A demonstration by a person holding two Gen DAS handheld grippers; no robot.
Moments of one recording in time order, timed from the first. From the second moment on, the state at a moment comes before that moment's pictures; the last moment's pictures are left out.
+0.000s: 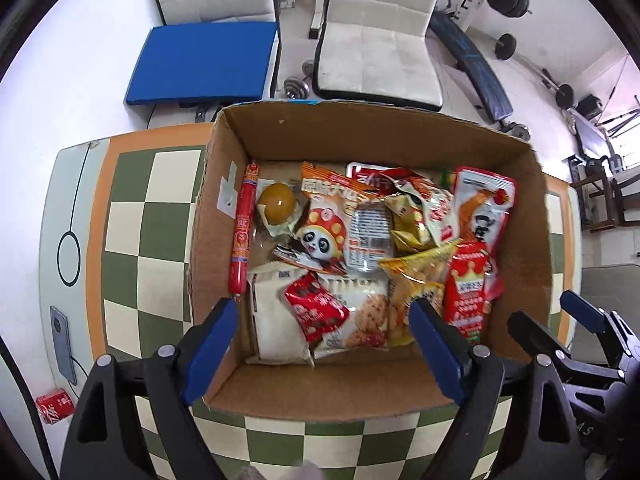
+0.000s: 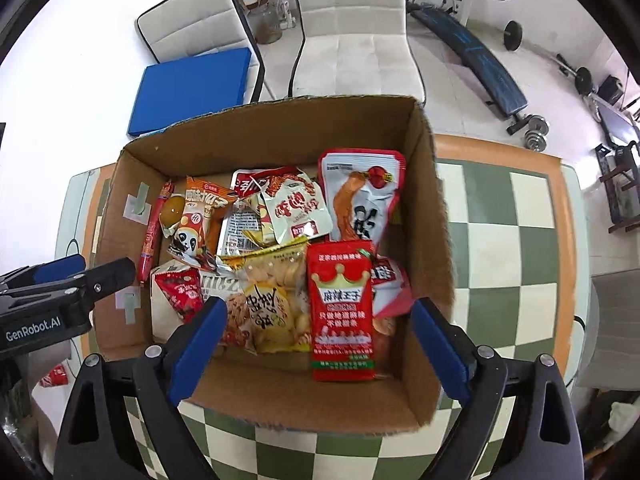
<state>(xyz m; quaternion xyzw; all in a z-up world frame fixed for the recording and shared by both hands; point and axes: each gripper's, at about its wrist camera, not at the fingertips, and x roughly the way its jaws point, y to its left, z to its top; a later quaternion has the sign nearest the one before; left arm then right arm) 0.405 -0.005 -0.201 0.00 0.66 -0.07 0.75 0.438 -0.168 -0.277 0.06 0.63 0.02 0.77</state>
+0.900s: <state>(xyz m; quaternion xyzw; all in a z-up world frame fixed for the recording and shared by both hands) 0.191 0.004 -0.010 0.01 0.47 -0.09 0.88 0.213 -0.184 -0.076 0.09 0.47 -0.01 0.88</state>
